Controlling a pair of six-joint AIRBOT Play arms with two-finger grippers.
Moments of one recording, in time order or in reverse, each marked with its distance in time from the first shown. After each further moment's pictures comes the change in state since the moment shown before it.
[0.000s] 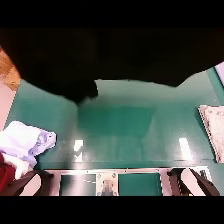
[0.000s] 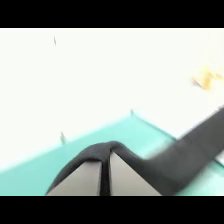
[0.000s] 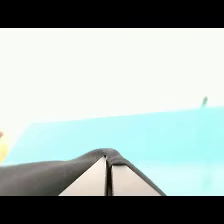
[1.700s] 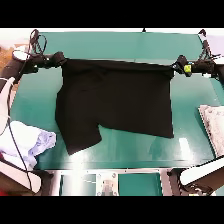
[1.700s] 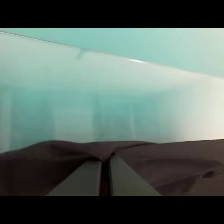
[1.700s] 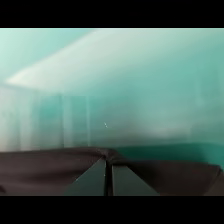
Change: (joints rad) left arm -0.208 -0.873 -0.325 0.192 0.462 0.003; right arm 0.314 -0.938 -0.235 -0.093 -0.322 -0.127
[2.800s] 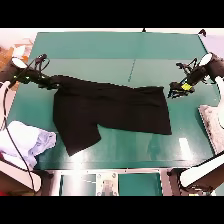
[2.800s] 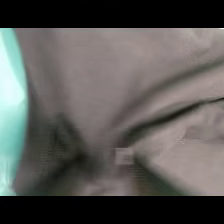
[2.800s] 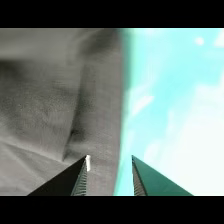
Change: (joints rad) left arm 0.071 -0.013 -0.064 0.325 -0.436 -0.082; right arm 0.125 -0.035 0.054 -0.609 0.587 0.087
